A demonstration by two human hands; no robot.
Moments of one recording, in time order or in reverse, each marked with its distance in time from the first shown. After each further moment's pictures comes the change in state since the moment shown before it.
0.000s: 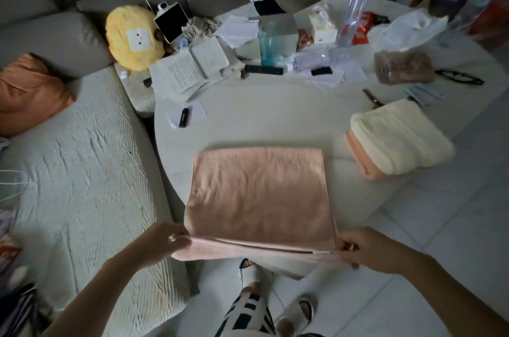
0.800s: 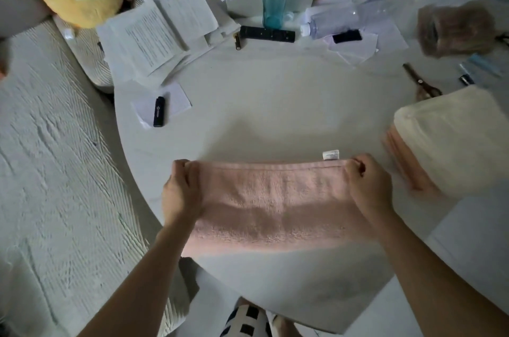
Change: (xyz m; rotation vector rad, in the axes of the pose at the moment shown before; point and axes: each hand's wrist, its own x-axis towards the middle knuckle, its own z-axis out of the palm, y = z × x) left_hand 0.213 0.025 -0.015 -0.435 0.764 -0.171; right_hand 0.203 -0.045 -0.053 0.077 0.997 0.317
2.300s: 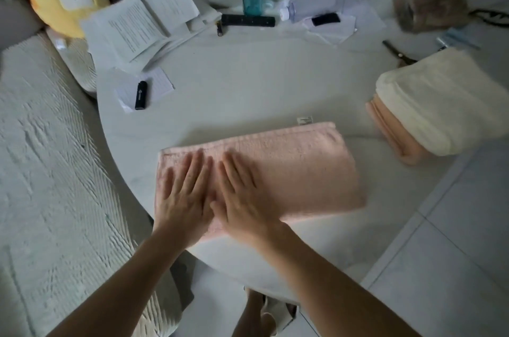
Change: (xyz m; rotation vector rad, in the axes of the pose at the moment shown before) left_hand -0.075 -0.025 0.000 0.681 -0.354 0.614; right_hand -0.152 -0.073 0.104 -0.447 -0.334 -0.832
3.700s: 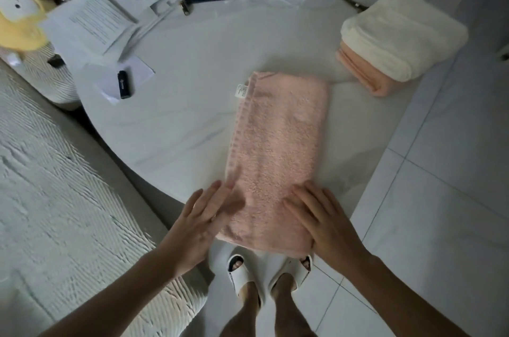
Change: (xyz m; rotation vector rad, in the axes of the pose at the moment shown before) left_hand -0.092 -0.027 0.003 -0.132 -0.028 0.677; right_hand -0.194 0.012 0.024 0.028 0.166 0.124
